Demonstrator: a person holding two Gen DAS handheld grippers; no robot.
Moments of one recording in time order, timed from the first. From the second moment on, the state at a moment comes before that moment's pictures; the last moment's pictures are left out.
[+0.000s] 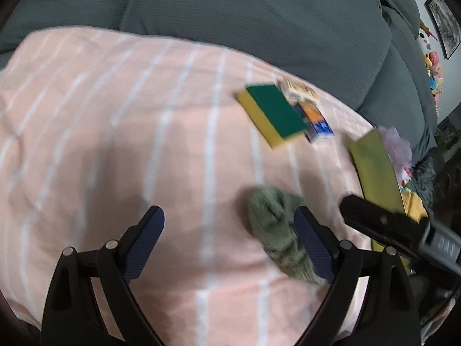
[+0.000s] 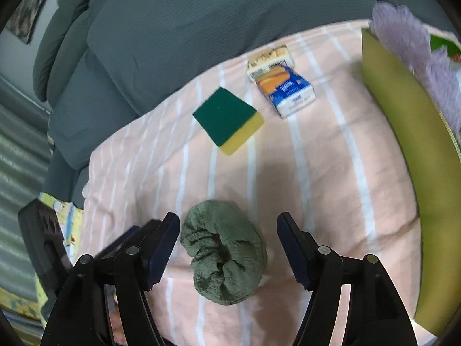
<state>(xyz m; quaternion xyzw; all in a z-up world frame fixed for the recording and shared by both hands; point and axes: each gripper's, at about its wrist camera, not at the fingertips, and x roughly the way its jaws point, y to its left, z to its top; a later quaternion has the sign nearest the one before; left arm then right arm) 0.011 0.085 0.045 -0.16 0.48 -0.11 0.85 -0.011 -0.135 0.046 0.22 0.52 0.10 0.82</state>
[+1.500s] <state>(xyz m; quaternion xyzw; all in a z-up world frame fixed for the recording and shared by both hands) 0.043 -0.157 0.141 -0.04 0.34 -0.39 0.85 -0.047 -0.295 0.147 0.32 0.27 0.04 0.91</state>
